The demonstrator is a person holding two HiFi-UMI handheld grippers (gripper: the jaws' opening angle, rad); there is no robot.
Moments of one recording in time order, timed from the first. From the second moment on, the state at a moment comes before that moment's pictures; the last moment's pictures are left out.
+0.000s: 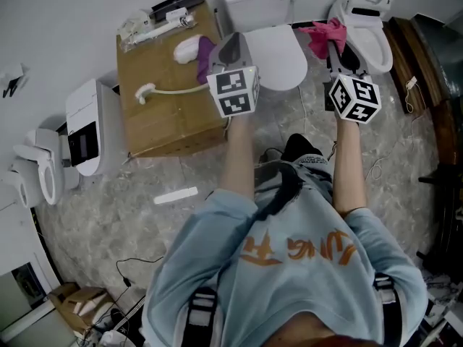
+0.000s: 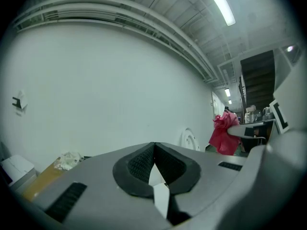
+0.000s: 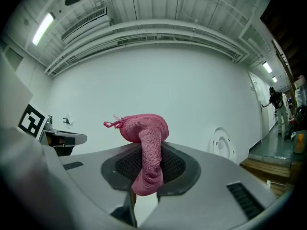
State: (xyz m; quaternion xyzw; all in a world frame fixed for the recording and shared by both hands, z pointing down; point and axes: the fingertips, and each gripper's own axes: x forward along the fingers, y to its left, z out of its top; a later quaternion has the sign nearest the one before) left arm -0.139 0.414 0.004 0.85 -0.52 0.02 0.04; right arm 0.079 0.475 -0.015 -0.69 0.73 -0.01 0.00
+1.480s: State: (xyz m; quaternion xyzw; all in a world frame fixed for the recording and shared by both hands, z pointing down) left arm -0.017 0.096 0.128 0.78 -0.60 0.14 0.12; right arm 0.163 0.084 0.113 -0.55 0.83 -0.11 -0.05
